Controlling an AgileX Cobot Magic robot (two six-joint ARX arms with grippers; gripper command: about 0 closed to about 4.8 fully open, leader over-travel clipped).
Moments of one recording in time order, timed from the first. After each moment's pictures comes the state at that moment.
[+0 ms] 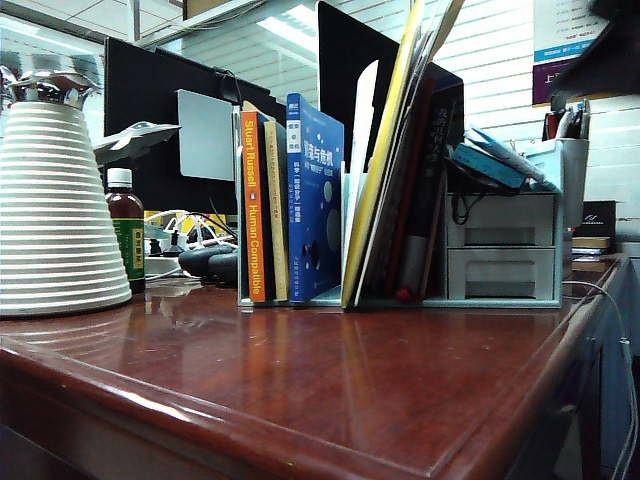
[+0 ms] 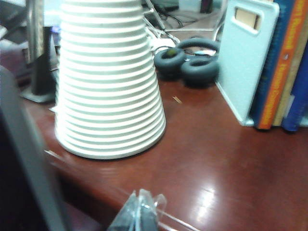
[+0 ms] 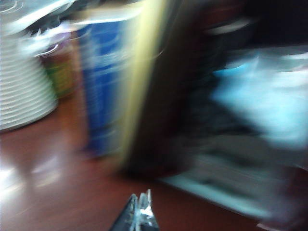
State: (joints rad) left arm -0.11 0.00 0.01 -0.06 -0.02 0.05; right arm 0.47 0.57 0.22 0.36 0.03 0.00
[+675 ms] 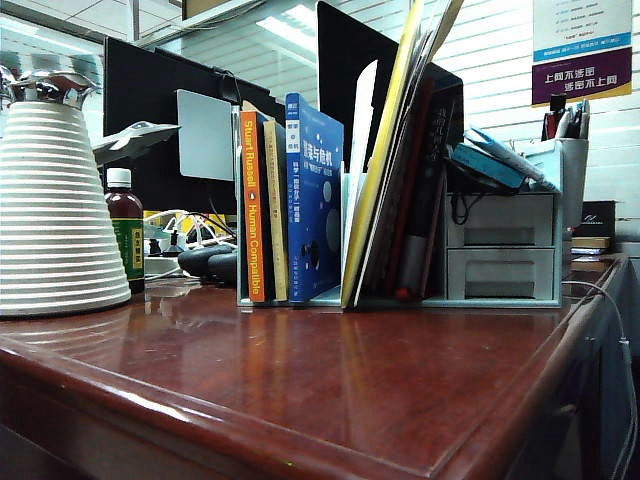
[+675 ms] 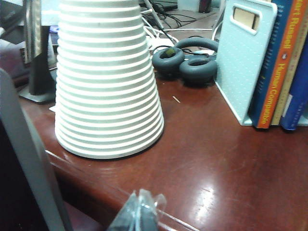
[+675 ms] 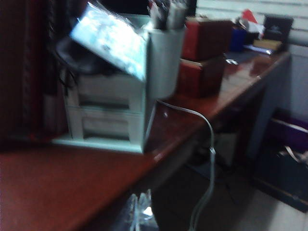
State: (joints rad) left arm -0.11 0.00 0.01 -0.06 -0.02 0.05; right arm 0.16 0.00 0.01 0.00 0.11 0.00
